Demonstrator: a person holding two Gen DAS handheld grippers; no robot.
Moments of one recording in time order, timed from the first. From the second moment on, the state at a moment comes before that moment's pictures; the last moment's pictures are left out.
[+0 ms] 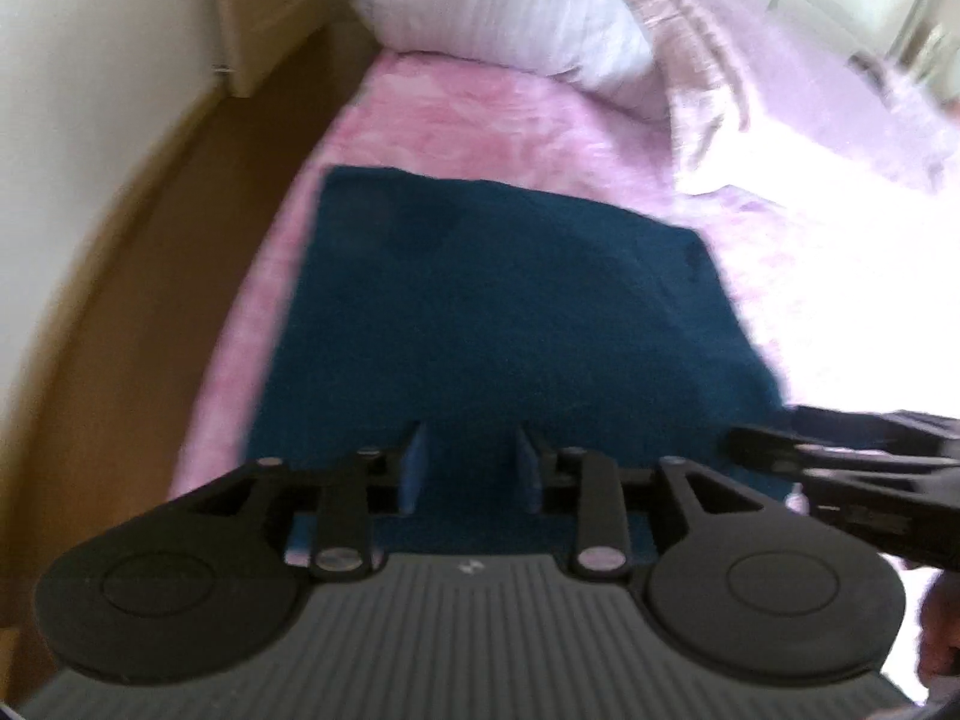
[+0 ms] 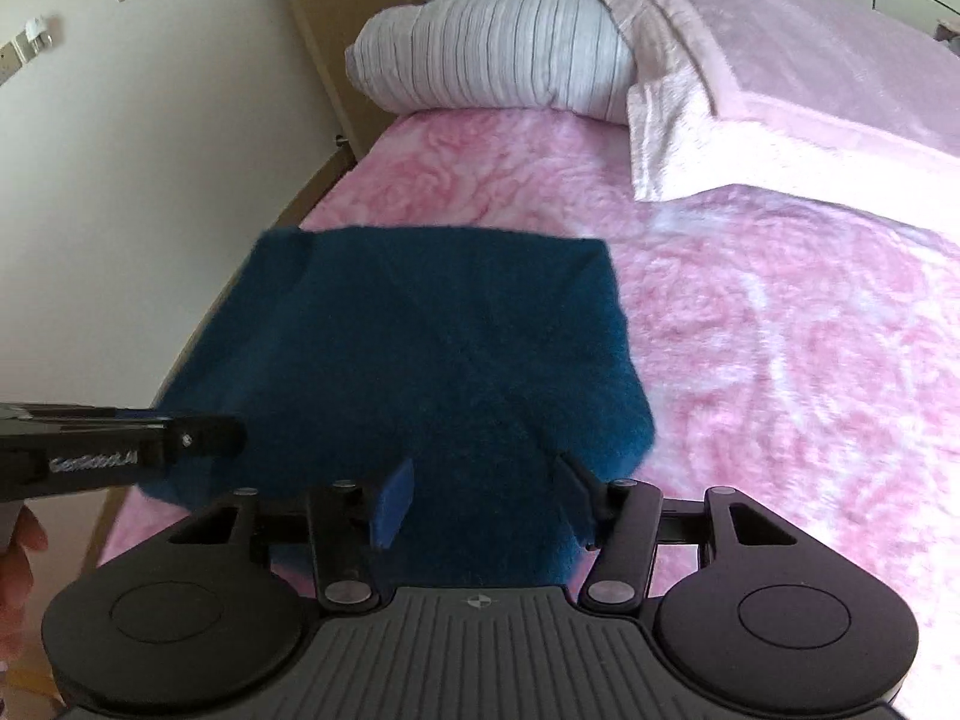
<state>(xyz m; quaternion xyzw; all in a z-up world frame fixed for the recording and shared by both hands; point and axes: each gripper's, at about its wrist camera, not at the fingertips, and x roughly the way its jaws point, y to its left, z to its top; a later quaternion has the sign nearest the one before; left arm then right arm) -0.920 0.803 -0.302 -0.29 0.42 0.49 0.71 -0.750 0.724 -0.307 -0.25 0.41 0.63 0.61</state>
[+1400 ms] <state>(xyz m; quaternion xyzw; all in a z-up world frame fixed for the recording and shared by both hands) -0.821 0.509 -0.116 -0.34 0.34 0.69 0.54 -0.650 0.543 -0.146 -0.38 0.36 0.71 0.47</state>
